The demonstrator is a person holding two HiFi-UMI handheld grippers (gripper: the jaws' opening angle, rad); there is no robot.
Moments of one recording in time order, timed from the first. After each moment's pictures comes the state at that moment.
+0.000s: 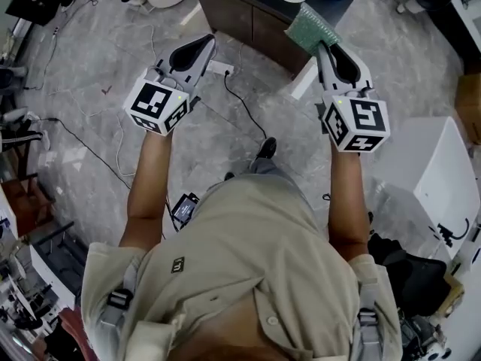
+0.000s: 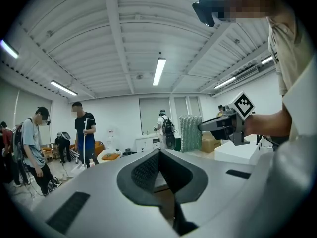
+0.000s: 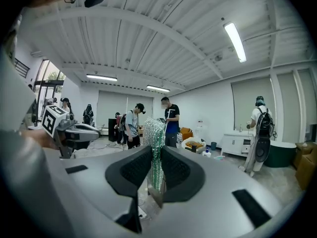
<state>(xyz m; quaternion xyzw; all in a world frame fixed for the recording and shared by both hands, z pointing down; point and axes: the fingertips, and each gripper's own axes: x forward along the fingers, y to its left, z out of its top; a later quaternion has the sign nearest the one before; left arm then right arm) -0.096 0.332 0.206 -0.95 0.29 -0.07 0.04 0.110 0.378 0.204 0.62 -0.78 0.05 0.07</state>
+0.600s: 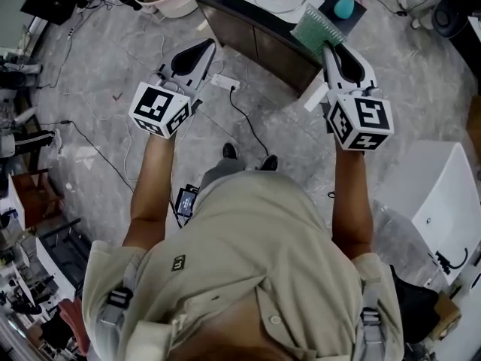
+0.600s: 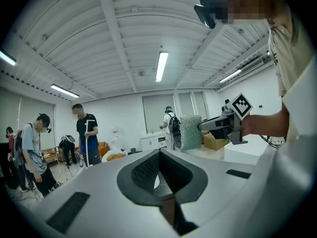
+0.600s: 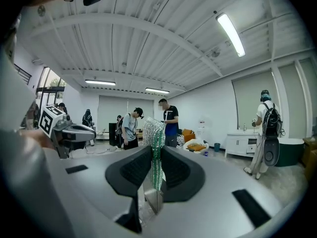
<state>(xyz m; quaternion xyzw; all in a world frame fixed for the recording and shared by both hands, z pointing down) -0.022 0.253 0.195 -0.94 0.32 -0.08 0.05 0.200 0.284 0.201 0.61 -0.79 0.05 0.05</state>
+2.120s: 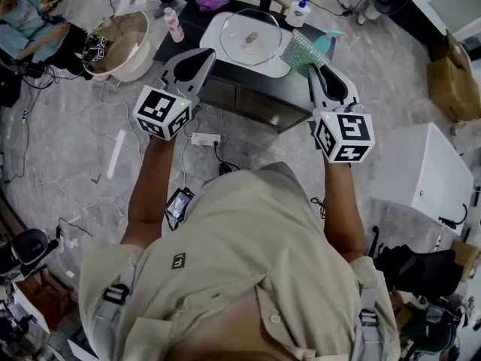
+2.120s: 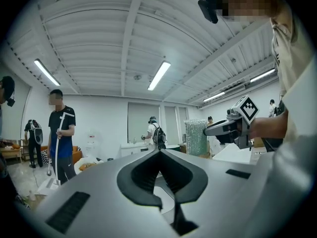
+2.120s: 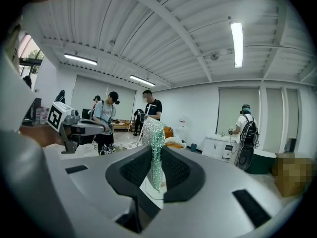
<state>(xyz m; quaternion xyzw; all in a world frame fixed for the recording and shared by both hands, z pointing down) -0.049 -0.027 0.198 -0.98 0.18 -0.01 0.03 0.134 0.083 0.192 0.71 -0.69 0.03 0.11</state>
